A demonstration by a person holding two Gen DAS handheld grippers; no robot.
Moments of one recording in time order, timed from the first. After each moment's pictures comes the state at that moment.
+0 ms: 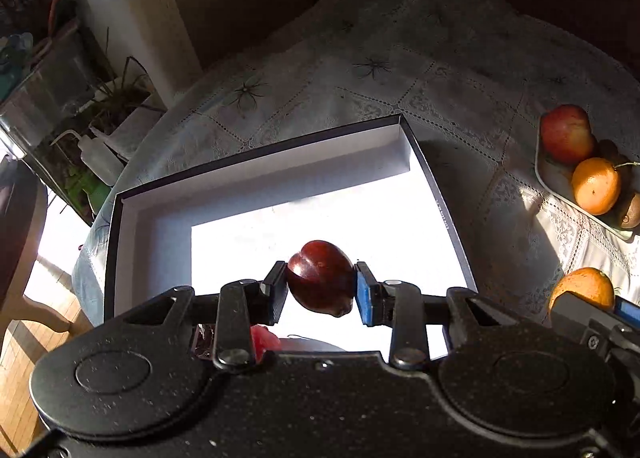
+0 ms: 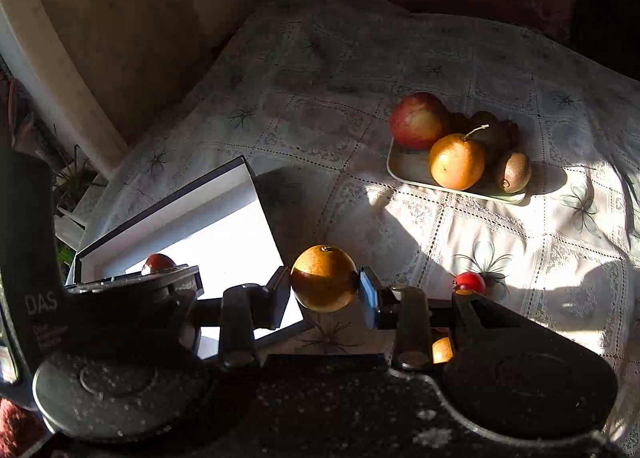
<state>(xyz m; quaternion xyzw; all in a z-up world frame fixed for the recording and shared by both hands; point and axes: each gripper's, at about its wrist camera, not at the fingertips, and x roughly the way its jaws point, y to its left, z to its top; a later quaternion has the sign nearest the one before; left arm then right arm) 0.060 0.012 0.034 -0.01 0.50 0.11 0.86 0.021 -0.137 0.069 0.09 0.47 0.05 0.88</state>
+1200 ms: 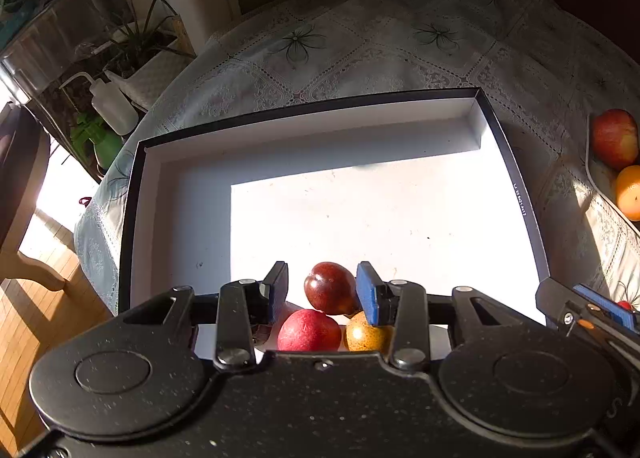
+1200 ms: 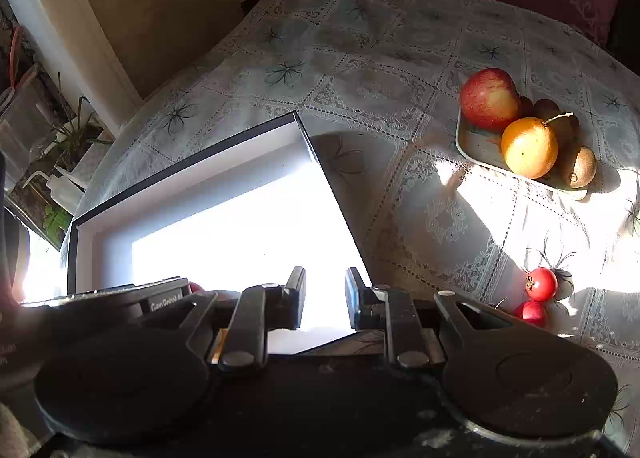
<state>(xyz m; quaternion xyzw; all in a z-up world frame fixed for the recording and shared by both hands) 0.064 0.064 0.015 -0.05 0.54 0.12 0.83 0.041 -0.088 0.032 0.06 0.50 0.06 0.86</state>
